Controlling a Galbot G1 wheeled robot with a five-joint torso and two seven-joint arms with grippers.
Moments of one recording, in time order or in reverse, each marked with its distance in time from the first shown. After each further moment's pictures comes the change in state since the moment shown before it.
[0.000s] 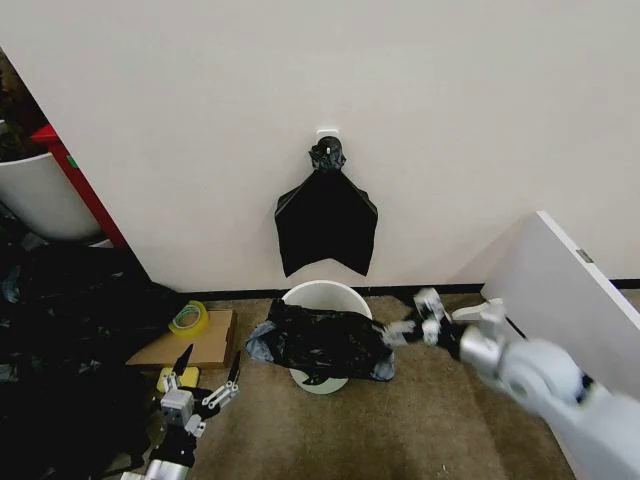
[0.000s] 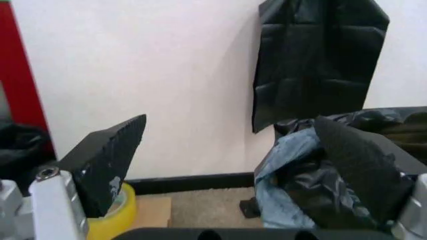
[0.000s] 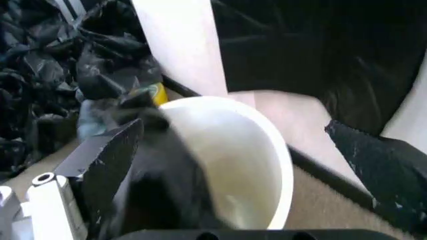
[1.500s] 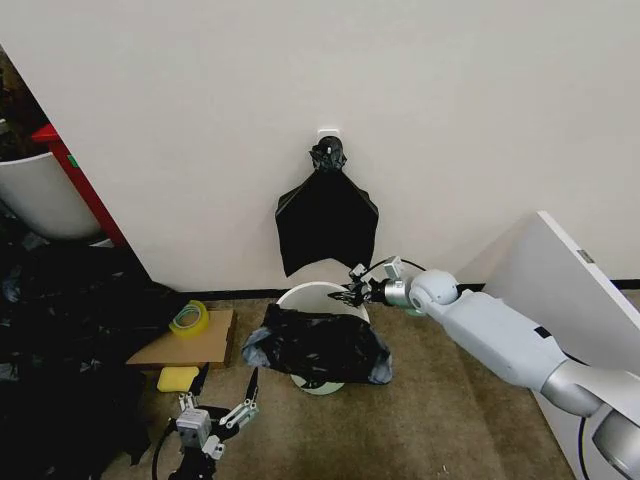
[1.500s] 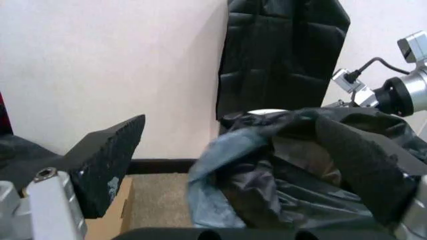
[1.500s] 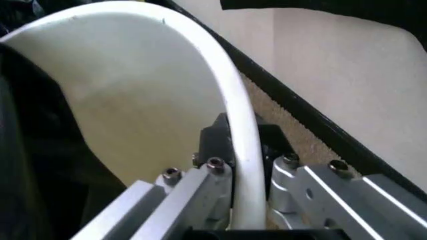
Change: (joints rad) left arm 0.029 -0.040 0.096 -0.048 0.014 0.042 0.010; right arm 0.425 0.318 -0.421 -0.590 -0.140 -0.043 -0.160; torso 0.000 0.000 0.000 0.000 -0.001
